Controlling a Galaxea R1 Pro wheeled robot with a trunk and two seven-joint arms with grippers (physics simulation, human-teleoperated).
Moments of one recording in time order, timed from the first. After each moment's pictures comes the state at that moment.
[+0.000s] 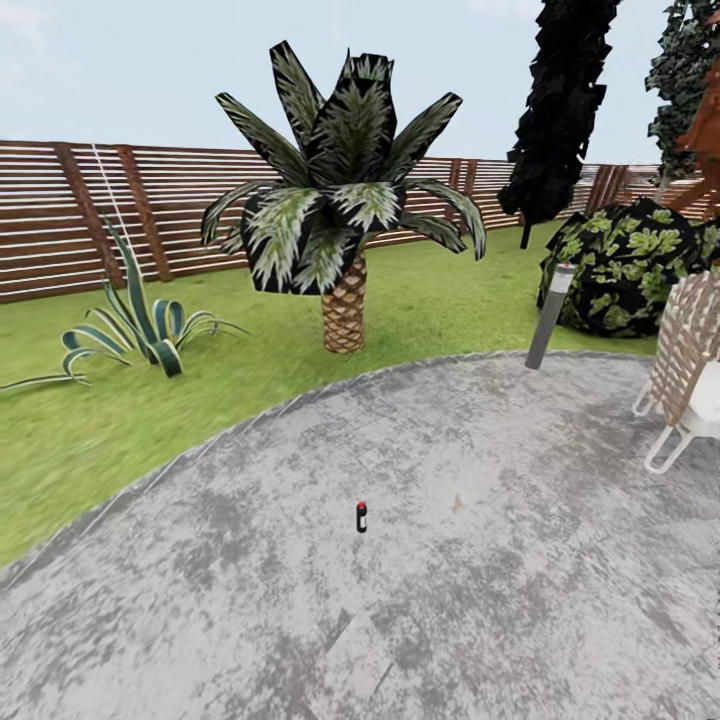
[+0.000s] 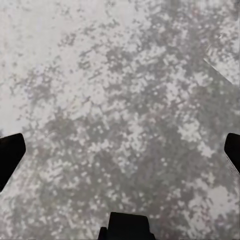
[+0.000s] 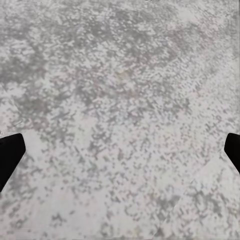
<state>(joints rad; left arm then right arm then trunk) -0.09 0.04 0.04 -0.35 0.08 -0.30 0.01 -0.03 -0.06 0.00 -0.40 0.05 -0.54 -0.15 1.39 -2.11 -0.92</state>
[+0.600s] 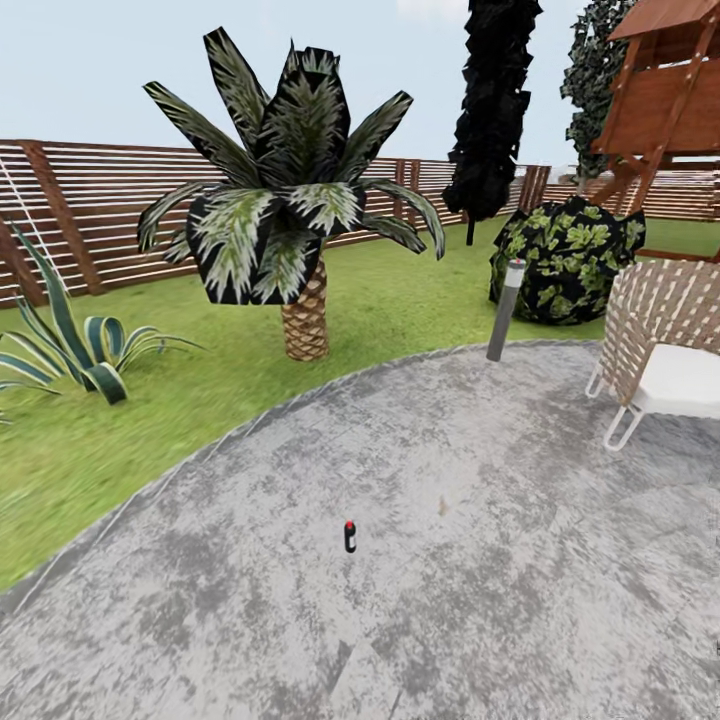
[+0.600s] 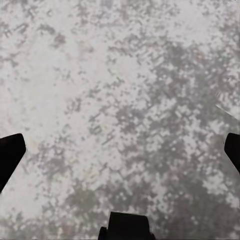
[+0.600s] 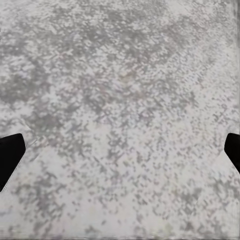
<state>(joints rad) -0.09 0.04 0.04 -0.35 0.08 -0.30 0.01 -0.03 -0.06 0.00 -0.40 0.05 -0.54 -0.15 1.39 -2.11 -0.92</state>
